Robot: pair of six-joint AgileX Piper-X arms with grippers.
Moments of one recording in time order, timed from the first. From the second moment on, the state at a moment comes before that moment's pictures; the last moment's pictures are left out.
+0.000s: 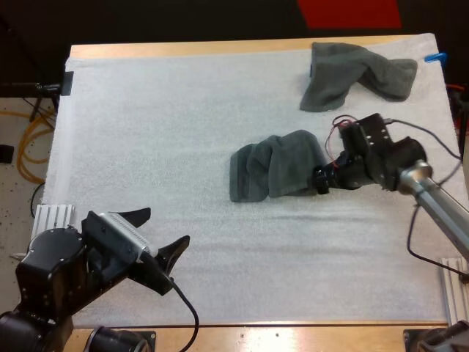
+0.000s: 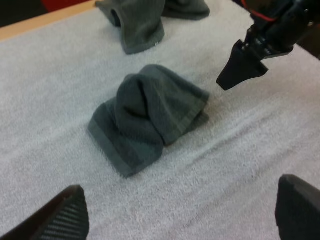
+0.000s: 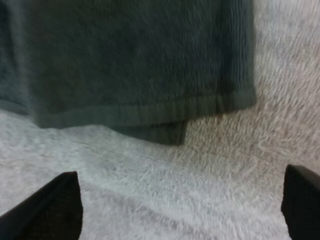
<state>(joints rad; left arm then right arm) -0.27 0.52 -0.95 1.10 0.40 -1.70 0.42 1.54 -1.08 0.83 -0.13 -1.70</state>
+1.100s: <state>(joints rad) -0.27 0.52 -0.94 1.10 0.40 -1.77 0.38 1.81 -1.09 0.58 -0.07 -1.69</state>
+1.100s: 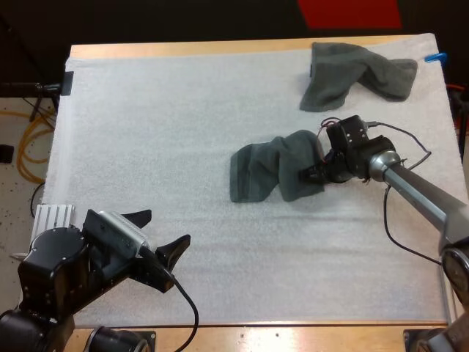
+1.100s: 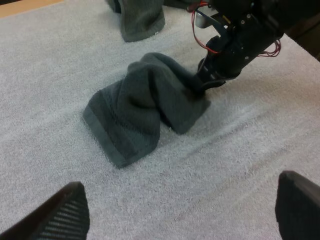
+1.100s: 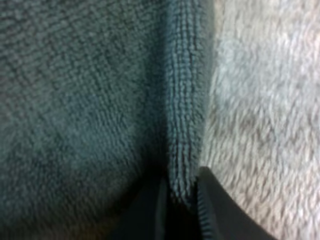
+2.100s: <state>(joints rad) -0.27 0.52 -0.94 1.10 0.40 -1.77 0.38 1.05 -1.13 0.59 0.57 -2.15</state>
